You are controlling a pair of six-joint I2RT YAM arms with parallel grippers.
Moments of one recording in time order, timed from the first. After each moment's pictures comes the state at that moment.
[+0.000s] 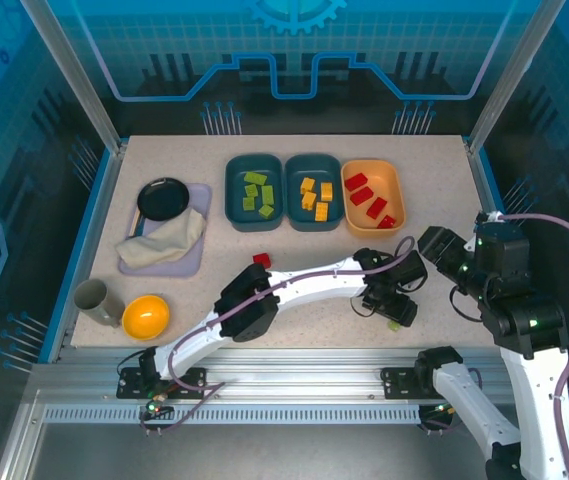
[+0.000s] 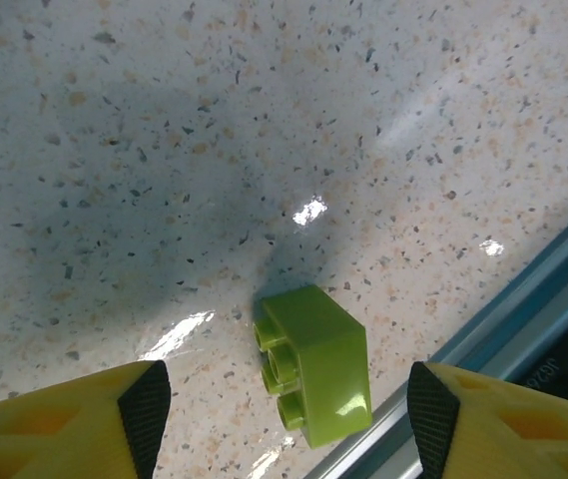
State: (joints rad) left arm -1.16 2.46 2.21 -0.93 0.19 -0.66; right arm 0.15 0.68 1.19 -1.13 0.02 0.73
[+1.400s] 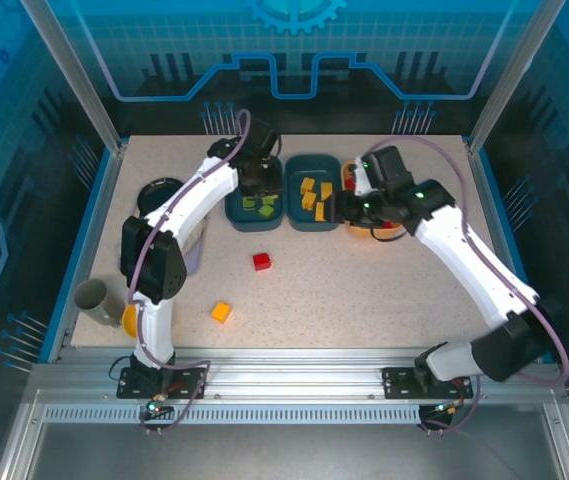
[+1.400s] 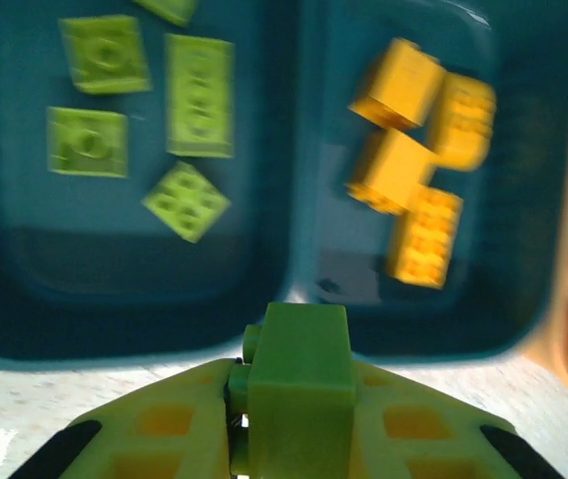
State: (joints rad) left arm -0.42 2.03 1.95 -1.02 0.00 -0.68; right arm 0.48 1.45 1.46 -0.91 -0.22 0.49
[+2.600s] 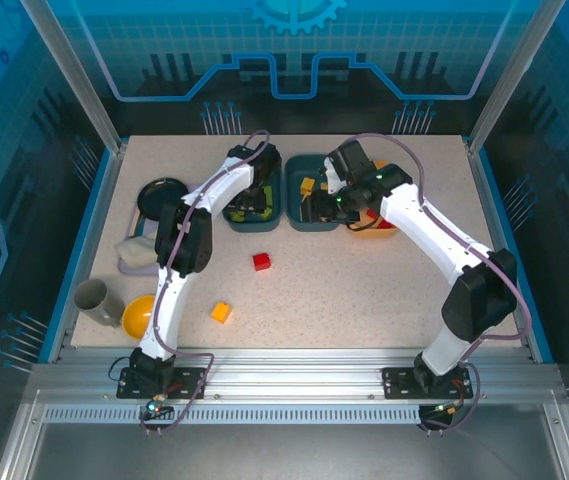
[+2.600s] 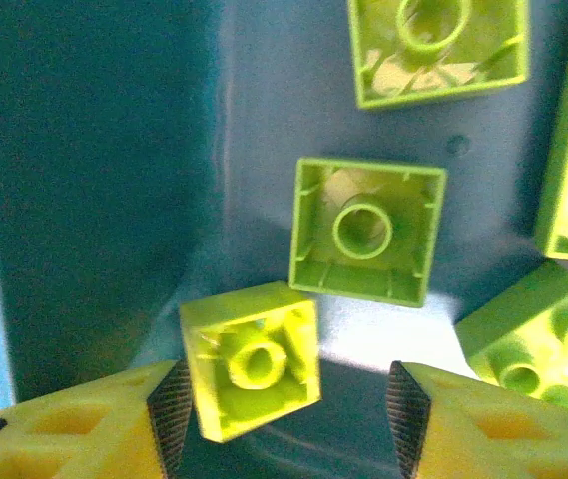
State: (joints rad) left arm -0.37 2.40 2.15 -1.24 -0.31 -0.53; right arm 0.51 1.66 1.55 -0.93 -0.26 0.45
